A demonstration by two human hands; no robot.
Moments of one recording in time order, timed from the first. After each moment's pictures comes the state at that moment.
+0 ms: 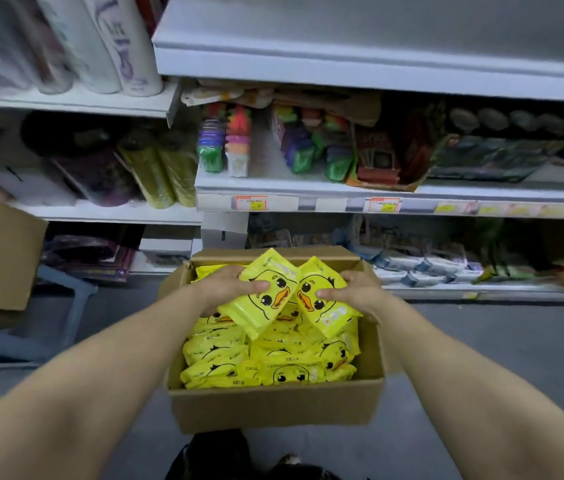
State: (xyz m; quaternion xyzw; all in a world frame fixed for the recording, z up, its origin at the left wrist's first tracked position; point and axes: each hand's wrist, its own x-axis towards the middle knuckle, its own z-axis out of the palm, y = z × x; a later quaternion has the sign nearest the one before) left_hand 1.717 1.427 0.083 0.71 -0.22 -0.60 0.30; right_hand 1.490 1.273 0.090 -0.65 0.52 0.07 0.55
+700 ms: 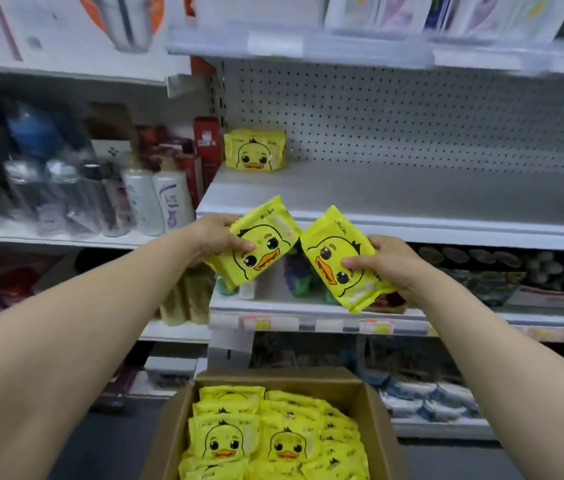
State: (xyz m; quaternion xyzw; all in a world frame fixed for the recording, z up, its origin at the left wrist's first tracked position) left_hand 1.805 1.348 0.334 0.76 -0.37 -0.34 0.42; right_hand 1.535 1.185 0.320 -0.72 0.38 -0.19 0.54
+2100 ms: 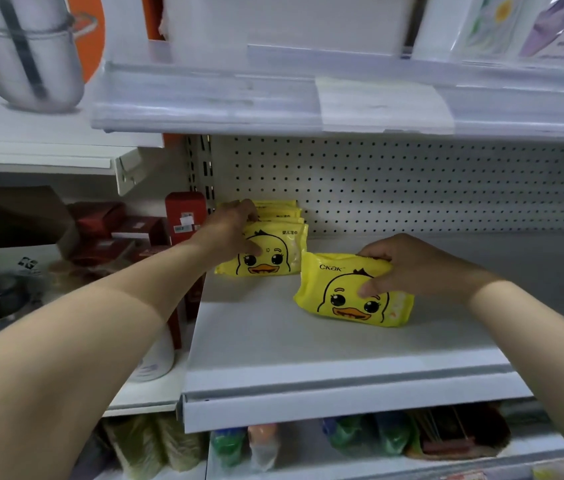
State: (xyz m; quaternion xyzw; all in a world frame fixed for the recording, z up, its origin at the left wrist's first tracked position) left_hand 2.036 1.104 0.371 0.78 -0.59 0.01 0.23; right_hand 1.730 1.020 0.394 -0.89 0.32 -0.09 0.31
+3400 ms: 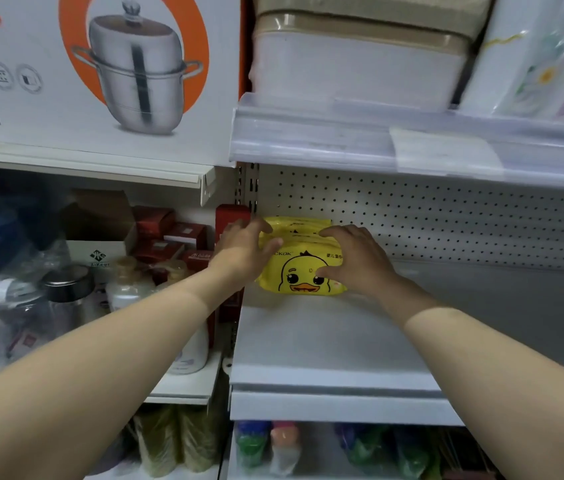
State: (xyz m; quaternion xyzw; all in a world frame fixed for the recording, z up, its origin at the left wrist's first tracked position) left_hand 2.028 1.171 0.373 0.81 -0.48 0.01 0.34; right_hand 1.848 1.039 0.378 -0.92 0.32 -0.22 0.05
